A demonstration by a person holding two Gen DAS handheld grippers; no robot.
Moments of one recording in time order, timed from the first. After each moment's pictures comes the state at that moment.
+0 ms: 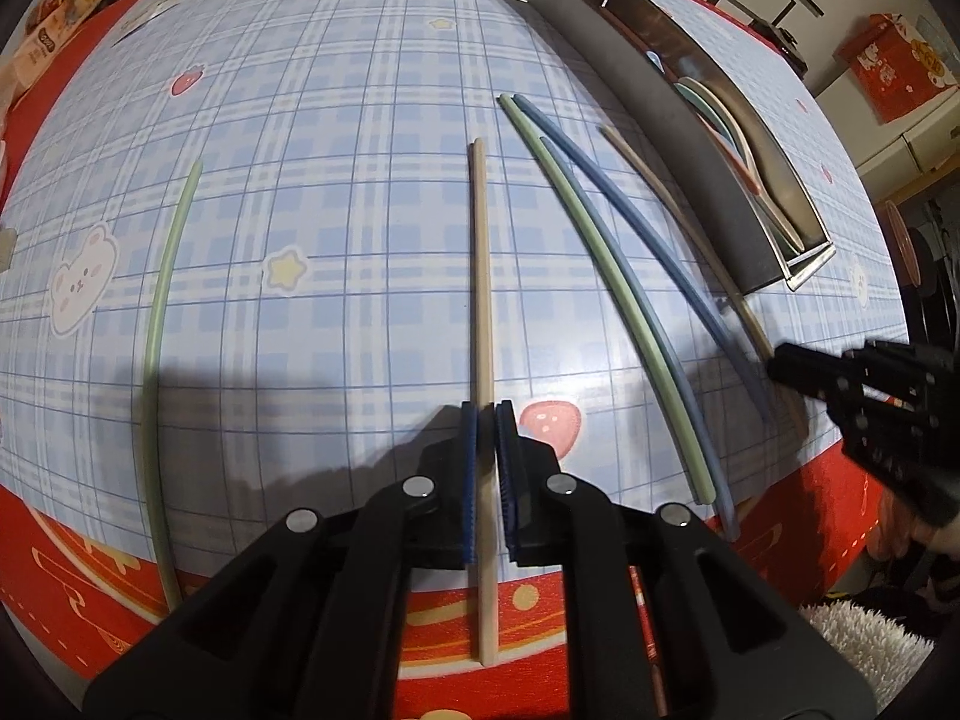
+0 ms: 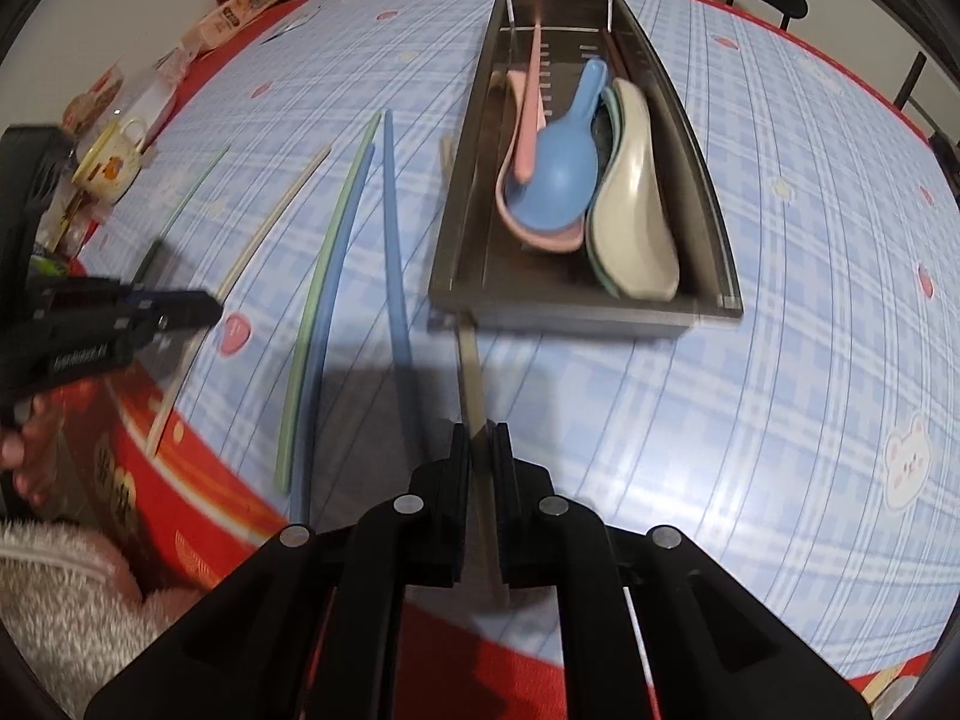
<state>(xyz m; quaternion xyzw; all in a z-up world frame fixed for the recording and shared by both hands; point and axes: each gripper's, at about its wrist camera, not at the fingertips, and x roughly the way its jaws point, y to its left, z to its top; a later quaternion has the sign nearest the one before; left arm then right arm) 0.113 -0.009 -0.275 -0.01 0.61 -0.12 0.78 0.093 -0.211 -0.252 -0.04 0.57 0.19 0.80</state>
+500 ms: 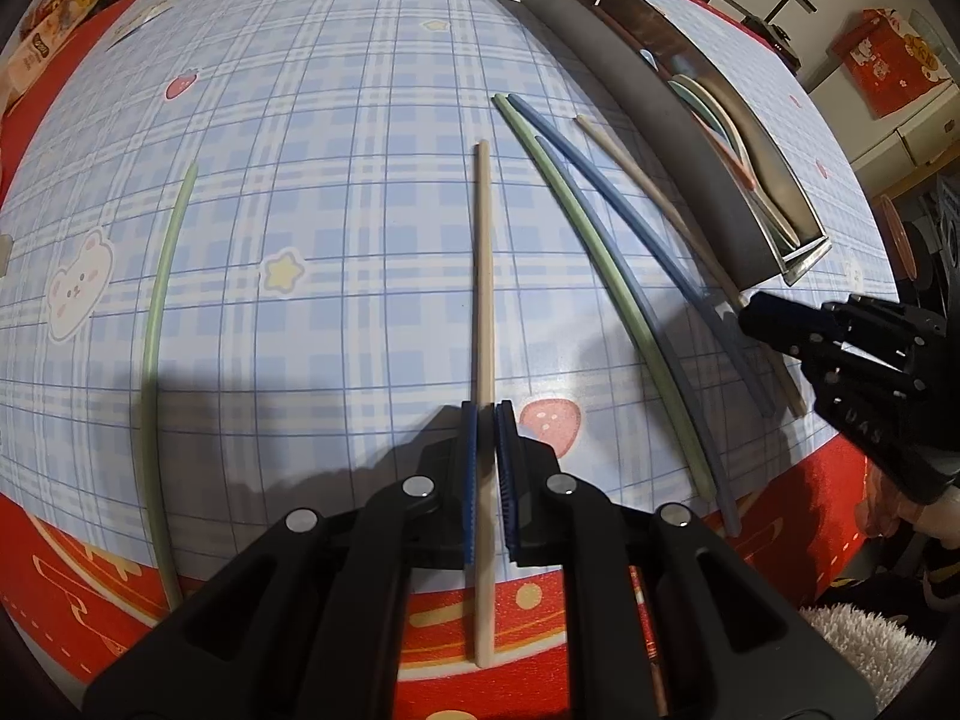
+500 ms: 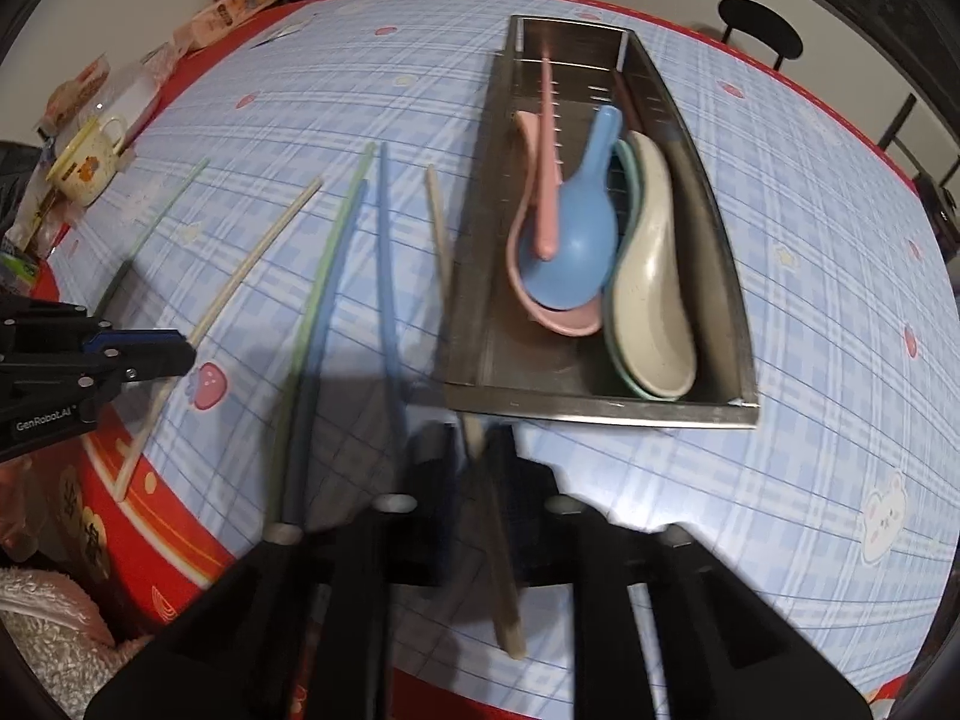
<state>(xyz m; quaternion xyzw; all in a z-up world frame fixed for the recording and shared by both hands) 0.113 -0.009 -0.274 -0.01 0.61 -0.12 0.78 0.110 -0.188 -0.253 -0.06 0.55 0.17 0.81</state>
